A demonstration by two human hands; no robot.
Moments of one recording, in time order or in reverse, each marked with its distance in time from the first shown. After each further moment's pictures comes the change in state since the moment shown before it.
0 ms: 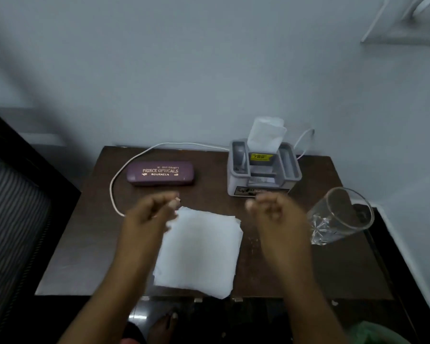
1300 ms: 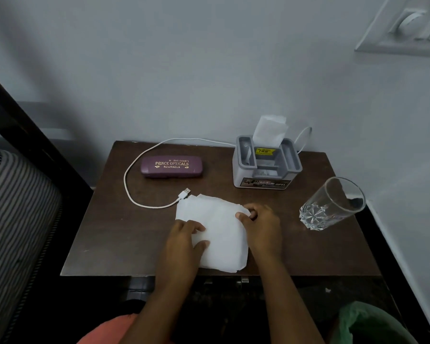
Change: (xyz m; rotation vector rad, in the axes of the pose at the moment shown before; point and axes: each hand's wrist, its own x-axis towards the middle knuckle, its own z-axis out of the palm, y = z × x) left_hand -0.025 -0.072 0.003 0.632 -0.144 0.086; right_hand -0.002 0.065 0.046 -0.360 -0.041 0.045
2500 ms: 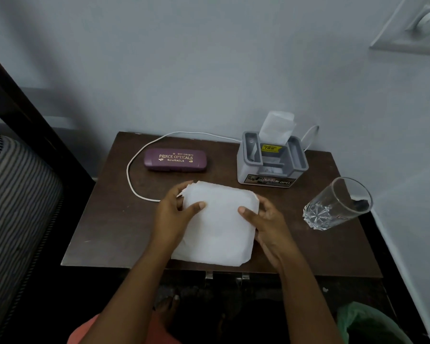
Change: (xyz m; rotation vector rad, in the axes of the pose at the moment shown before) left_hand 0.052 -0.009 -0.015 -0.570 0.021 -0.004; right_hand -0.002 -0.003 -0.021 0.833 -0.448 0.267
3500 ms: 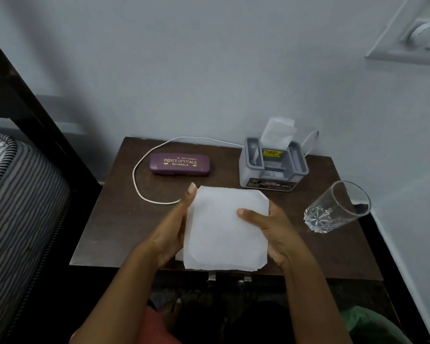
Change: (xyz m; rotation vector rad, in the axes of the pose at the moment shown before) left_hand -0.027 0.042 -0.017 -0.405 -0.457 -0.418; right_hand -0.018 -0.027 0.011 0.024 -0.051 0.062
